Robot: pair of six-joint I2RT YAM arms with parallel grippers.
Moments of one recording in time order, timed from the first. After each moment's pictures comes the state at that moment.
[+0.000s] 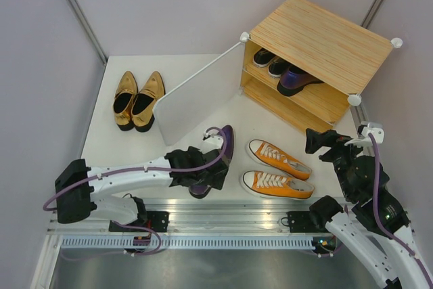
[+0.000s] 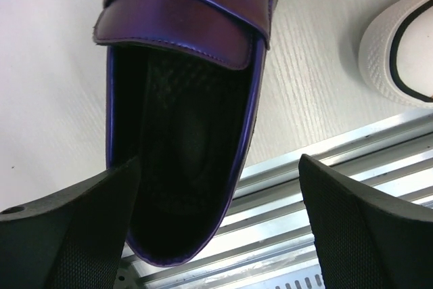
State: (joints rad) left arm -1.19 1.31 0.91 -0.73 -0.38 -0.75; right arm 0.55 0.28 0.76 -0.59 0.49 0.42
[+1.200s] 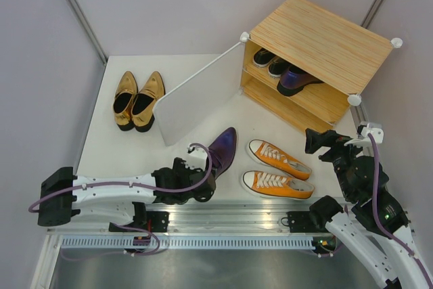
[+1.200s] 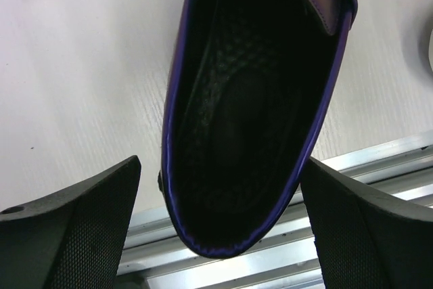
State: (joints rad) left arm -1.34 1.12 0.67 -0.71 -0.62 -0.92; right arm 0.55 0.27 0.75 -0.58 0.49 0.42
